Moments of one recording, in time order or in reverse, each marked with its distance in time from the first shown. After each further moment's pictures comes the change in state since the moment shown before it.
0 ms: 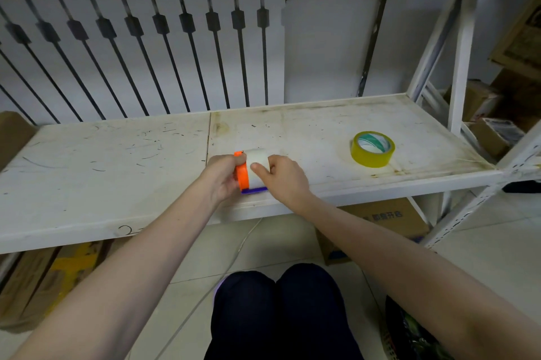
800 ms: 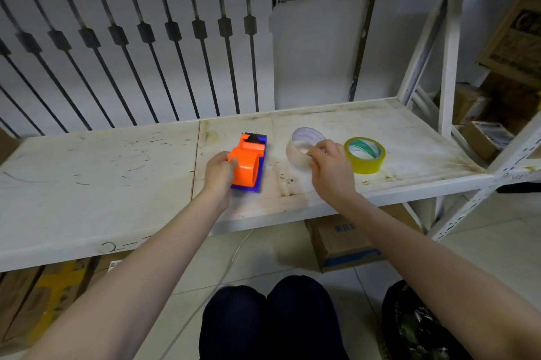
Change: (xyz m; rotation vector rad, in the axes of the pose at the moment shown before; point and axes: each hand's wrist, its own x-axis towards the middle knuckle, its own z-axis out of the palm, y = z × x) left_hand 0.018 -0.010 0.023 0.241 0.122 0.285; right_hand 0.024 0.093 -0.063 -0.402 0.376 -0.193
